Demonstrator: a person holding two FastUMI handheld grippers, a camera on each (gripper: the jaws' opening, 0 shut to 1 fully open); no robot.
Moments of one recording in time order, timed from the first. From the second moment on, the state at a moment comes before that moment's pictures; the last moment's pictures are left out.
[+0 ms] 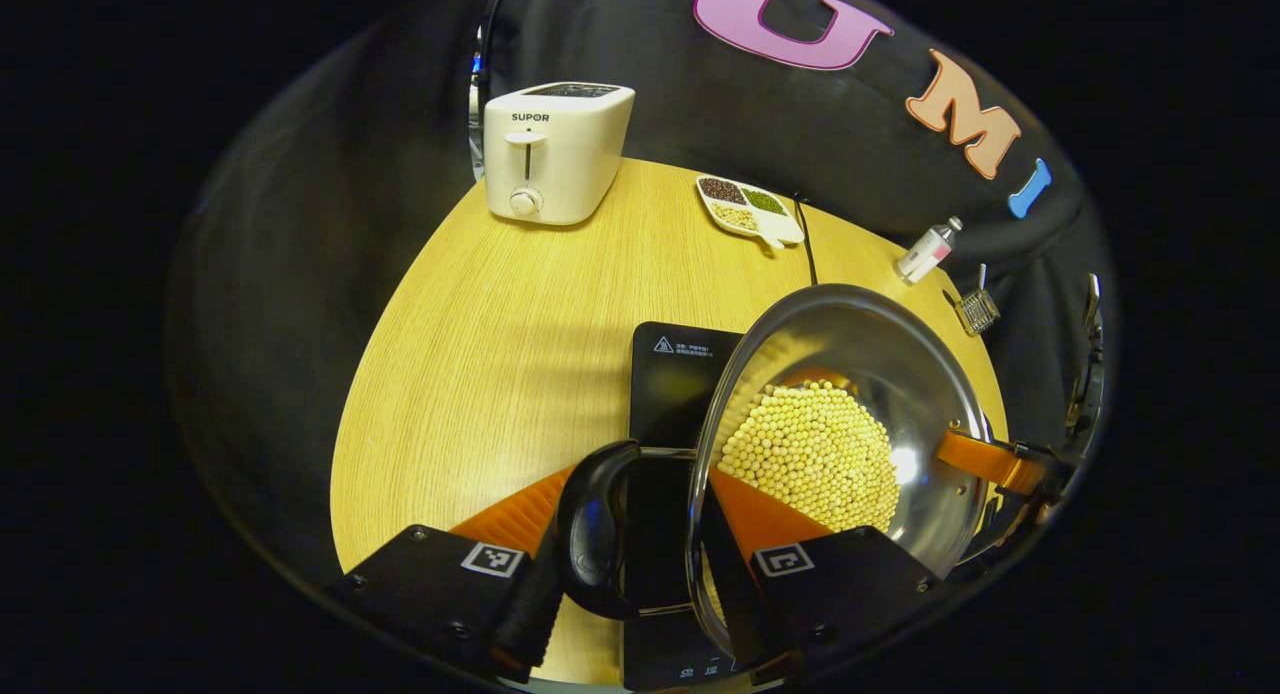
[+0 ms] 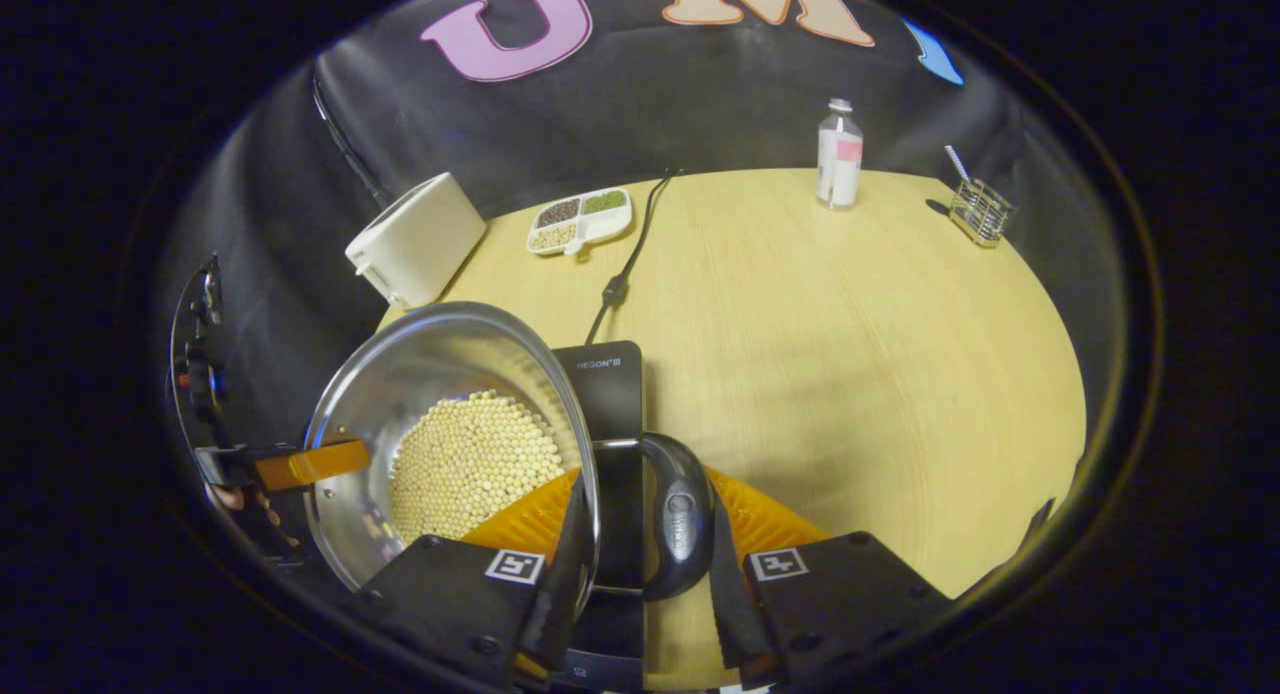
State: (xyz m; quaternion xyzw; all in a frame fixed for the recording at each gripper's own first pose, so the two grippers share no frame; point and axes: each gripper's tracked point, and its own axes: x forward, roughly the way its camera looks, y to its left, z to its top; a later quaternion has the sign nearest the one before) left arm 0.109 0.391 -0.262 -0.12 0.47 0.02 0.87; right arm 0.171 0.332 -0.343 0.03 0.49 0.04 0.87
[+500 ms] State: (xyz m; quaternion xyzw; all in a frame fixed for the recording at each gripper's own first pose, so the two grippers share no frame) left arm 0.108 0.391 -0.262 -0.12 0.47 0.01 0.87; right arm 0.171 0.331 -0.343 0.03 0.49 0.04 0.87
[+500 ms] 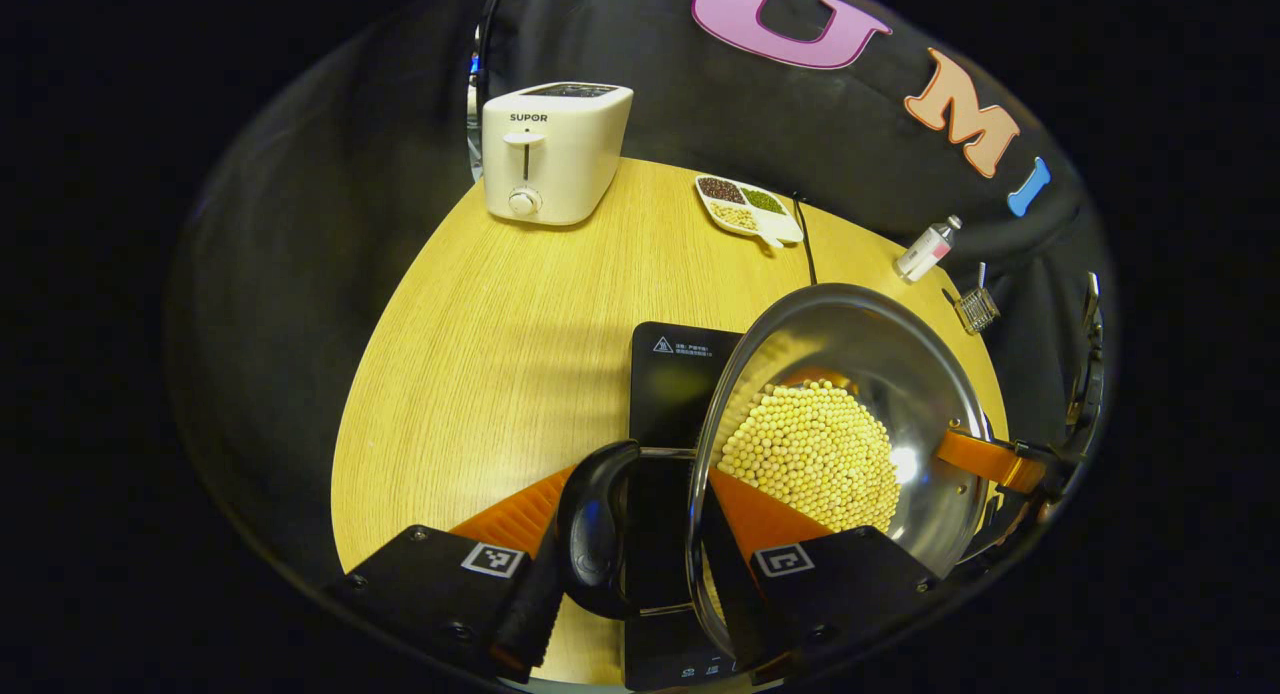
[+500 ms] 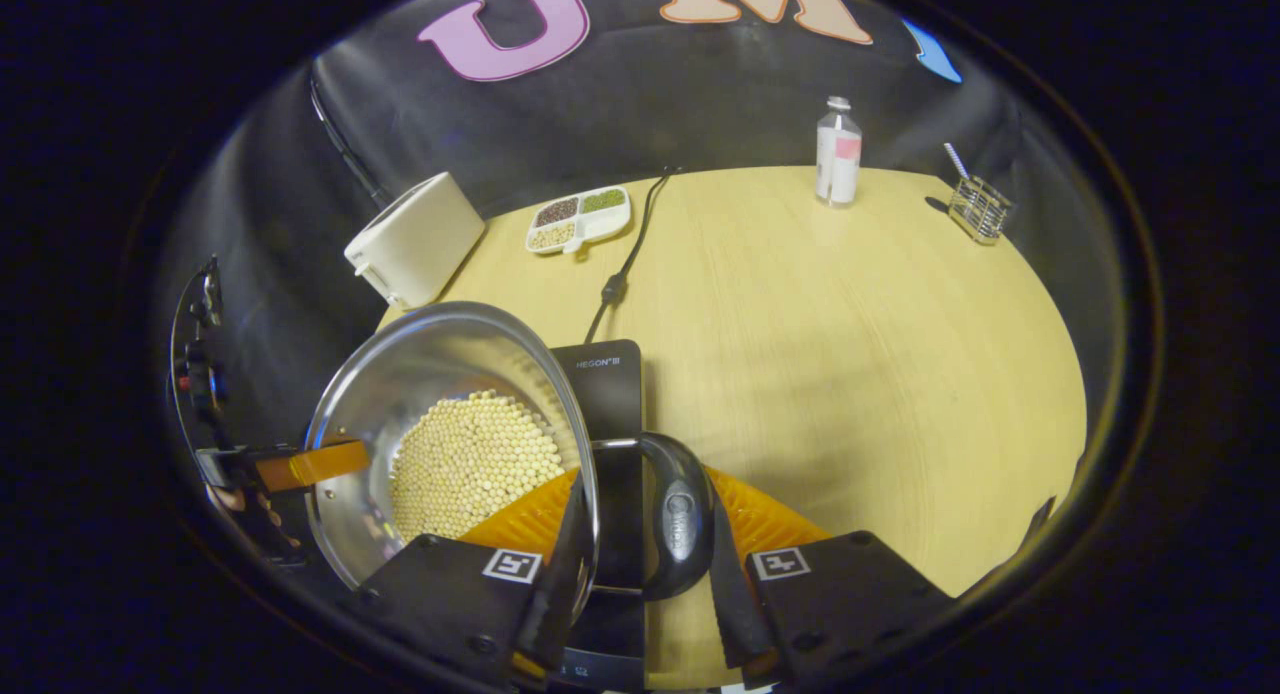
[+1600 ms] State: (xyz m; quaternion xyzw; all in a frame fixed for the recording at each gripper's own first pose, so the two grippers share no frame) left arm 0.143 0.397 -0.208 -0.02 0.33 0.02 0.94; right arm 0.194 0.340 -0.299 0.06 0.41 0.07 0.91
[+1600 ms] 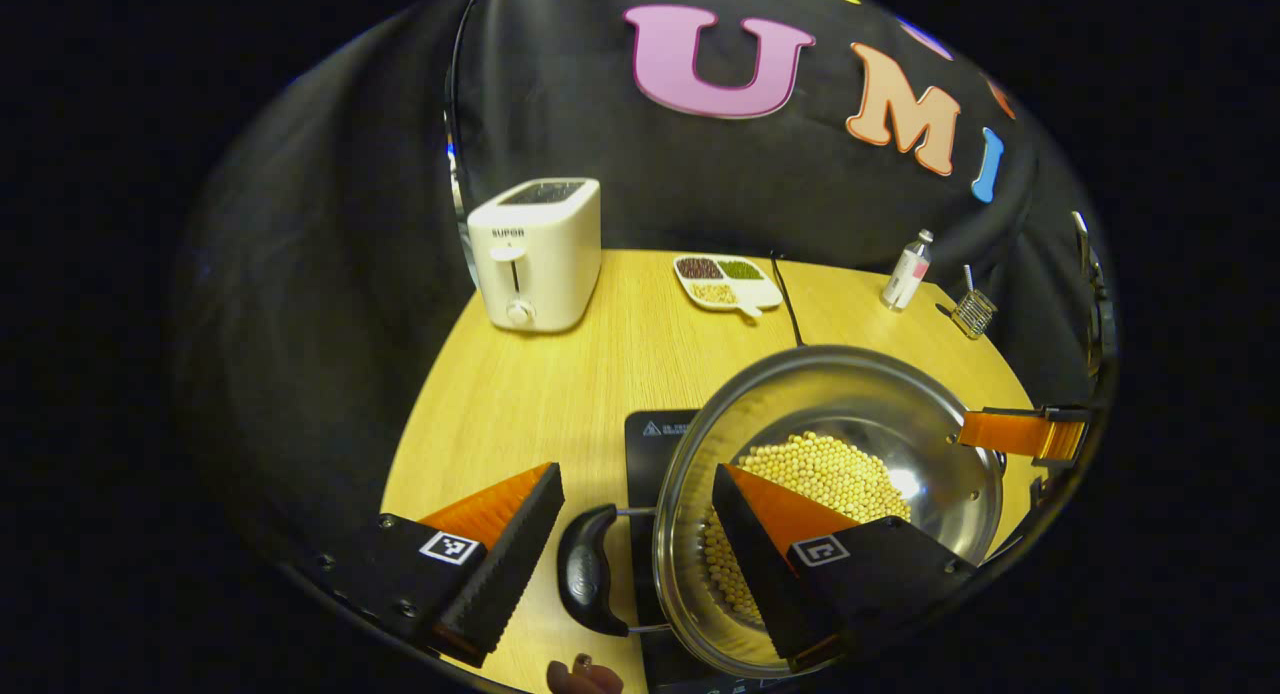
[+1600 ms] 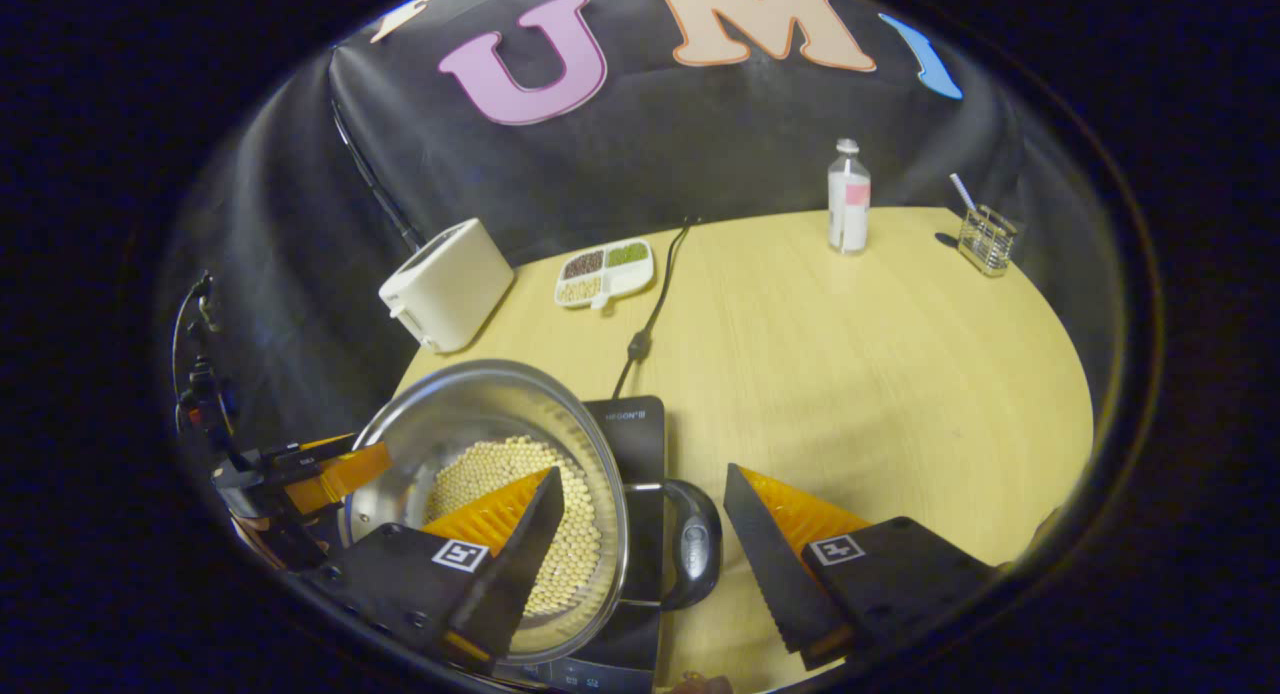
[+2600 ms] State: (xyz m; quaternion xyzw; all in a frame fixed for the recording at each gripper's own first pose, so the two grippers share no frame) left arm 0.084 0.324 -0.013 -0.01 0.02 0.03 1.00; right arm 0.153 0.362 -0.114 0.06 0.12 0.20 0.97
